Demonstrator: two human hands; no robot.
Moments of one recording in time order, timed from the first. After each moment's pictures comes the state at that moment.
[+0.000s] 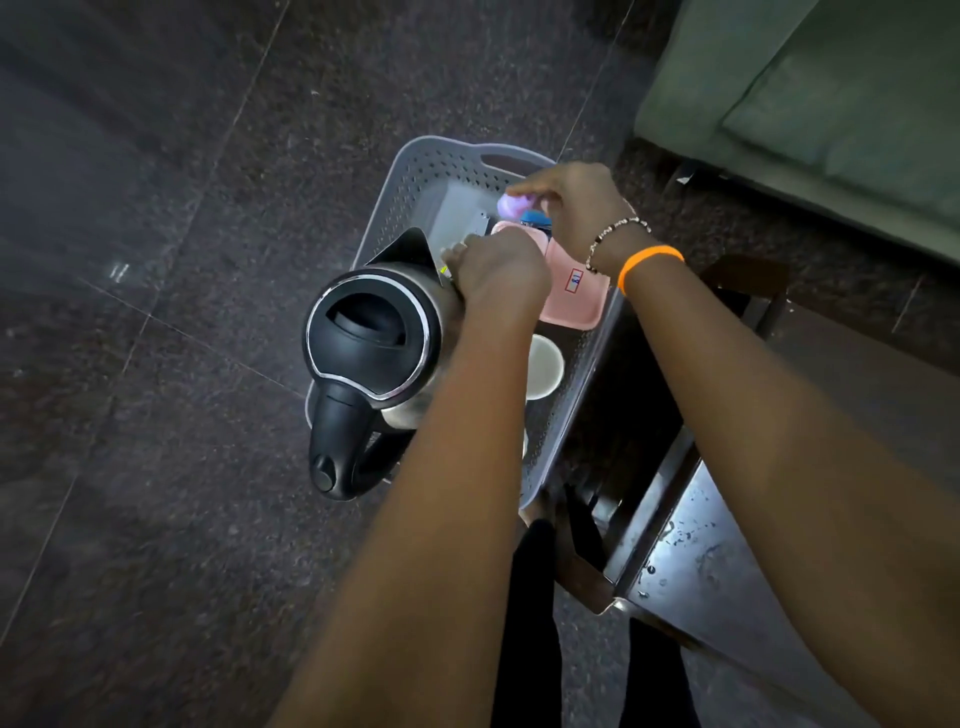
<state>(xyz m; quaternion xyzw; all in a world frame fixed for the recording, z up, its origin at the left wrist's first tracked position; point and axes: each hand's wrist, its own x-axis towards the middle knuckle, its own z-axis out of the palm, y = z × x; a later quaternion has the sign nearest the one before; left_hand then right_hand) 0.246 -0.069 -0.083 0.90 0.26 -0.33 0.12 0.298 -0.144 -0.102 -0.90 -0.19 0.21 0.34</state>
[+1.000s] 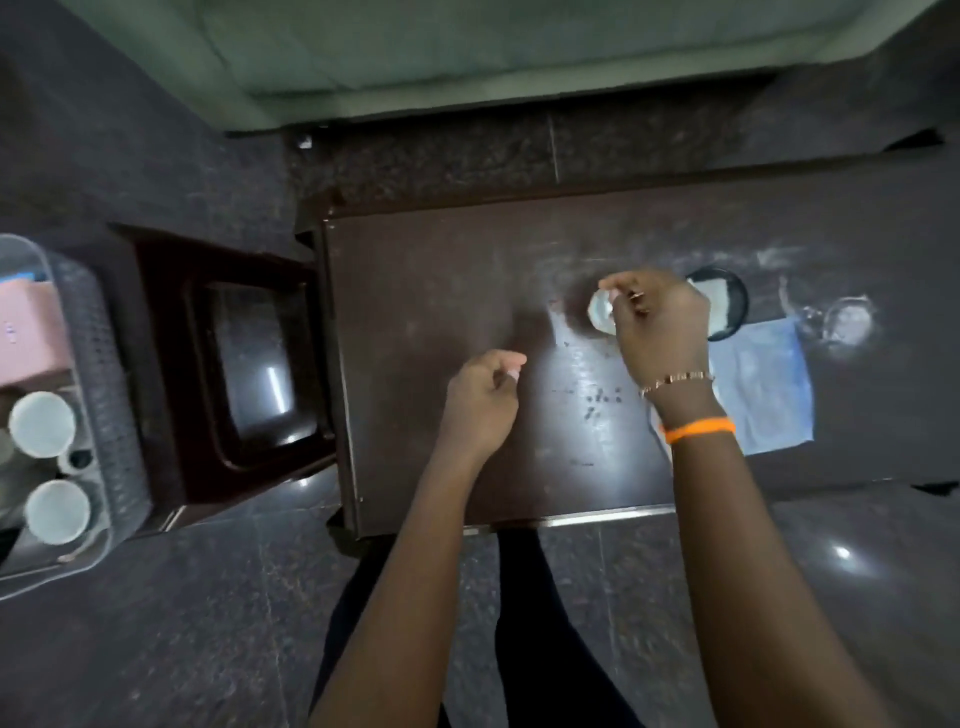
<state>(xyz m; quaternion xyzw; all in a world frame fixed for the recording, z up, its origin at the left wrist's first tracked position) 0.038 -0.479 -0.104 0.82 0.05 -0.36 0.44 0.035 -0.645 -0.078 -0.89 0.29 0.01 0.35</state>
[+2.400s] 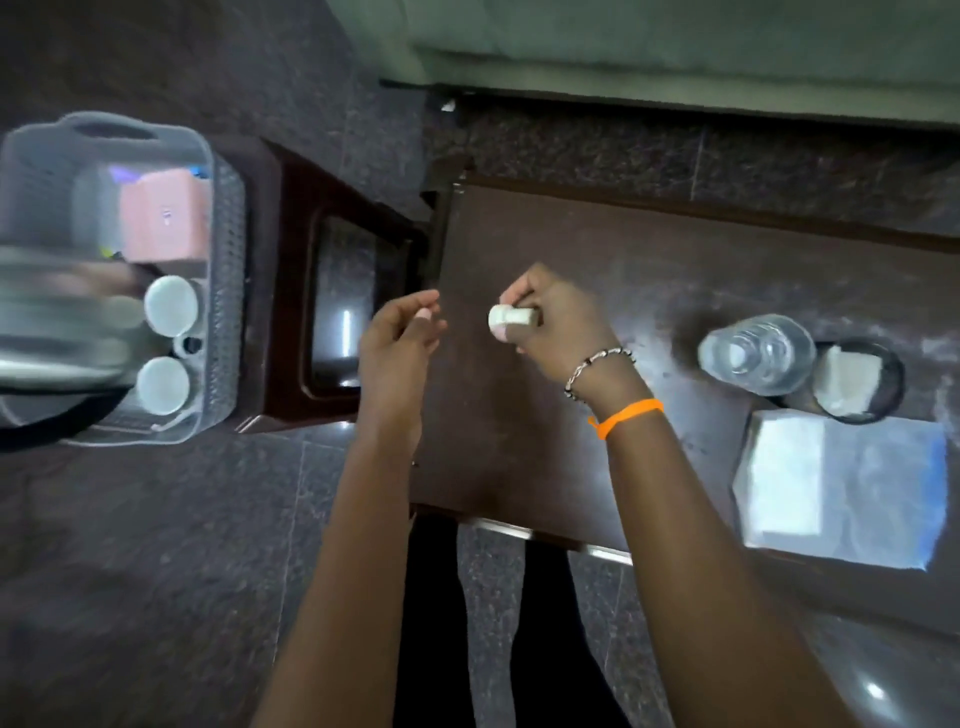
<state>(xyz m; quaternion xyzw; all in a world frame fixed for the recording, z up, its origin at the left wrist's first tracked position) 0.069 -0.388 -0.084 0.70 0.34 -0.13 0.62 0.094 -0.529 -0.089 -0.80 0.13 0.28 0.51</state>
